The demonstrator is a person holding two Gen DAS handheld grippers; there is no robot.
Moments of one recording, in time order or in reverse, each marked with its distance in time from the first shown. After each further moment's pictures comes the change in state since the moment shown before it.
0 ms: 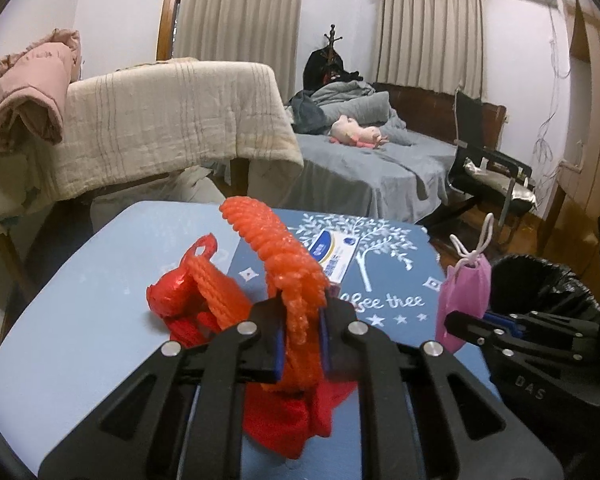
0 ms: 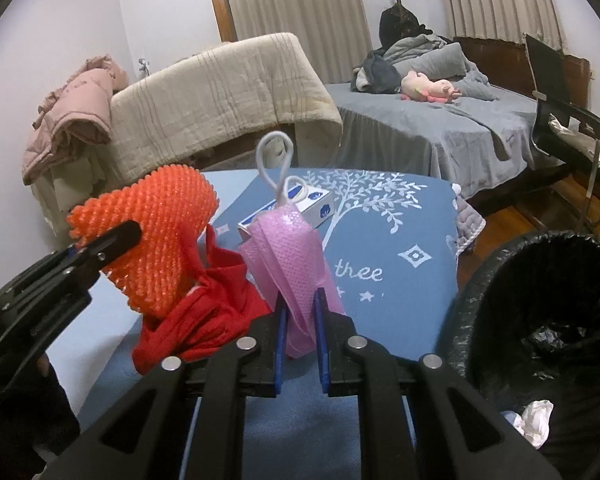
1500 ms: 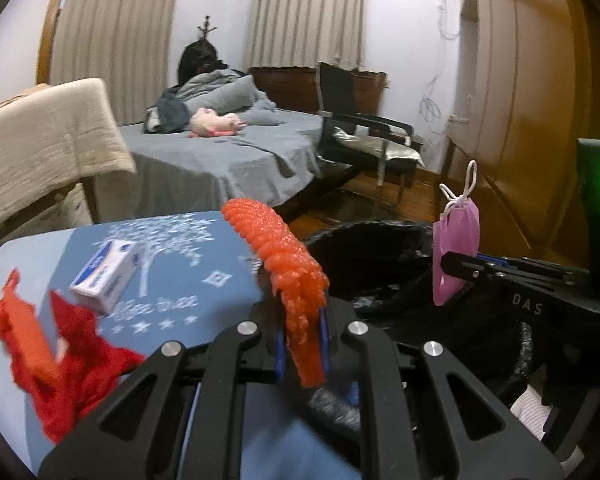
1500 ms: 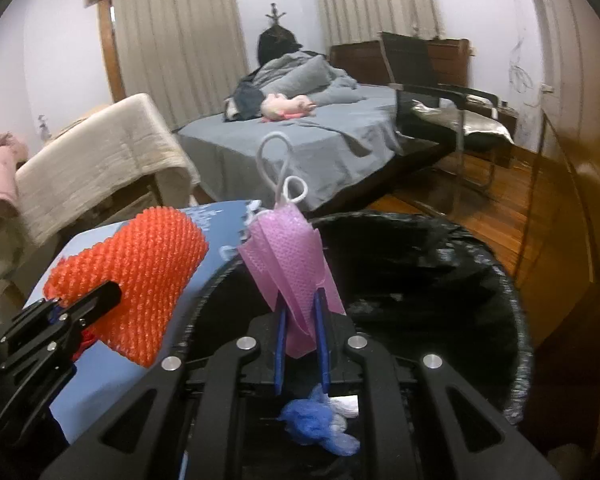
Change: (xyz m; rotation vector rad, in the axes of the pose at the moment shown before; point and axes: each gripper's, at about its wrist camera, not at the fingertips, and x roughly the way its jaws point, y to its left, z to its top) left arm 0.003 -0.182 -0.017 0.203 0.056 -0.397; right arm -0.127 -0.156 -0.023 0.227 -0.086 -0.351
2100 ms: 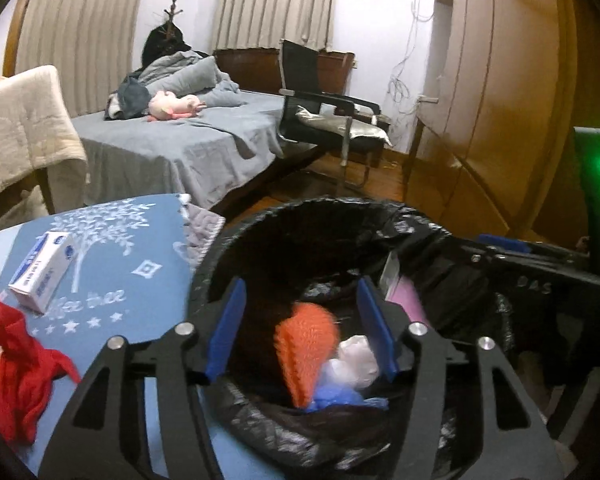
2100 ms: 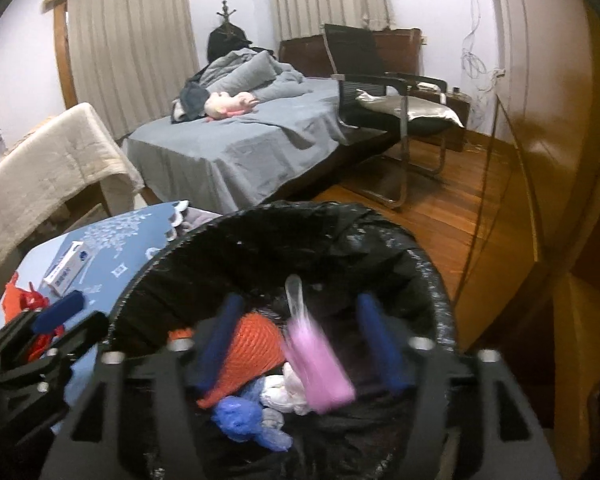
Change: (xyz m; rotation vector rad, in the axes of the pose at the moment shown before) left arm 0.037 -0.024 -0.014 0.023 0.062 -0.093; right arm -0.003 -0.062 -0.004 0.072 0.016 -0.162
